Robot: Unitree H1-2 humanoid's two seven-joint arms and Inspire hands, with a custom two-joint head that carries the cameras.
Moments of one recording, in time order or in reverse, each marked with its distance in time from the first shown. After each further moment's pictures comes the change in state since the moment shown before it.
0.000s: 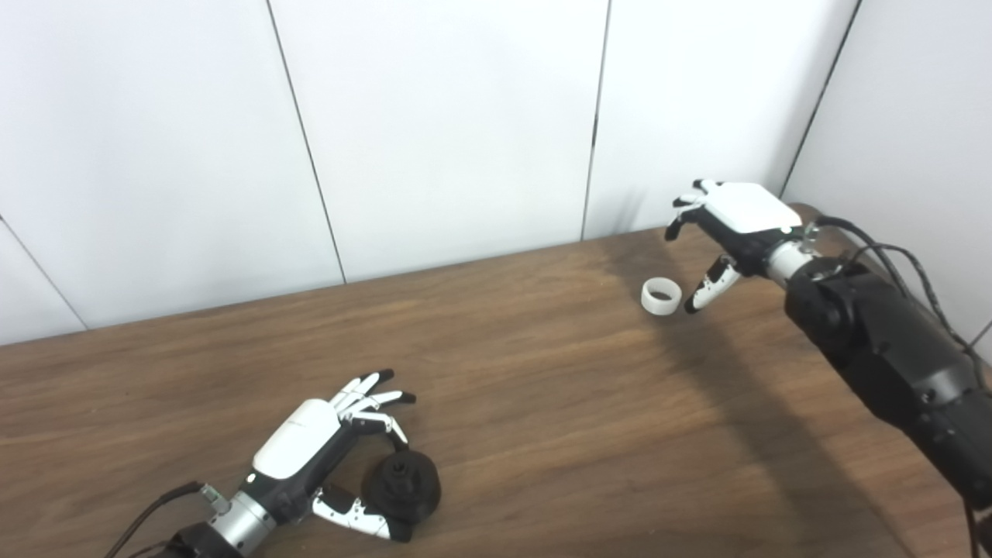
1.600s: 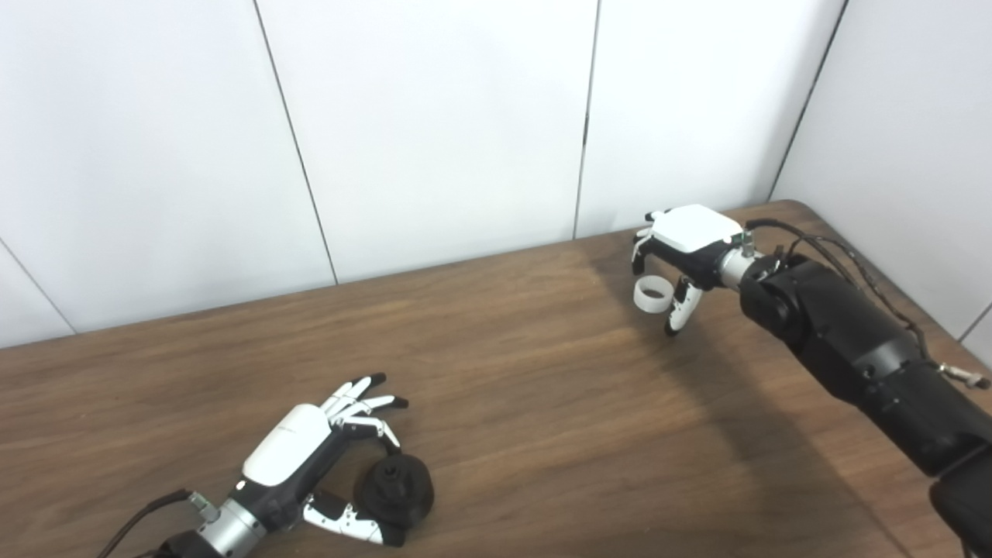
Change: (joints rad) left arm 0.032 0.025 0.020 -0.048 -0.005 0.001 -0.016; right arm -0.097 0.040 0.109 0.156 -0.095 -0.111 0.074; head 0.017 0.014
